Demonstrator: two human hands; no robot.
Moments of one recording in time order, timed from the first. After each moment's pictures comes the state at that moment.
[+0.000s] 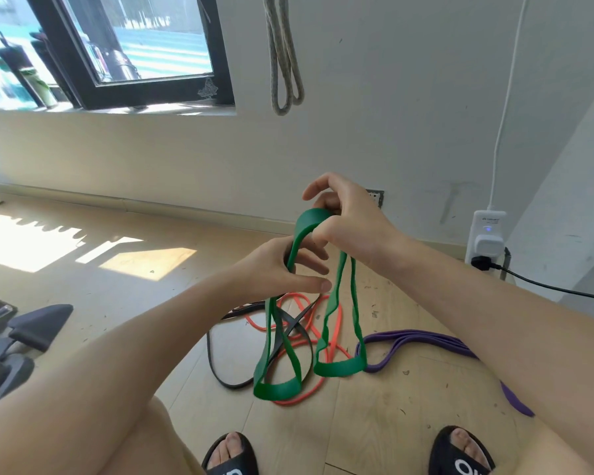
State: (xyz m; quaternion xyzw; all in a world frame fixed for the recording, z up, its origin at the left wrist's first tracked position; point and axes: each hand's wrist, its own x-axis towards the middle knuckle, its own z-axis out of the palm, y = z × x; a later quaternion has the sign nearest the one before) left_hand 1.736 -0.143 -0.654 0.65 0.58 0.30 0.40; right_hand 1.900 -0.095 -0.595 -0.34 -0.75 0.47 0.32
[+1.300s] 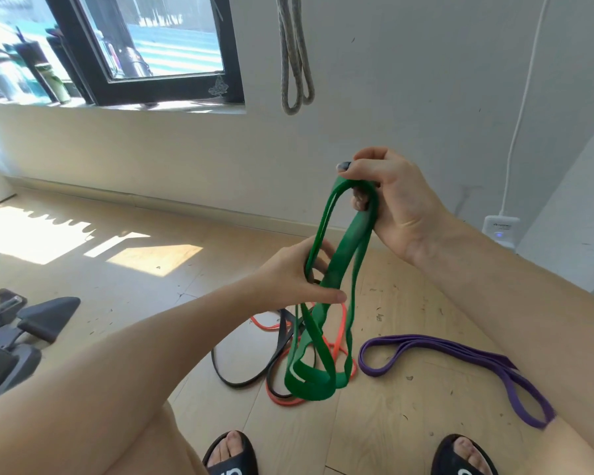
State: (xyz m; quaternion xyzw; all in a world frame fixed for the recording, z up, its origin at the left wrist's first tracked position) left_hand 1.749 -0.141 -0.667 0.67 0.58 0.29 0.36; right_hand 1.910 -0.079 -0.573 -0.29 -0.50 0.67 0.46
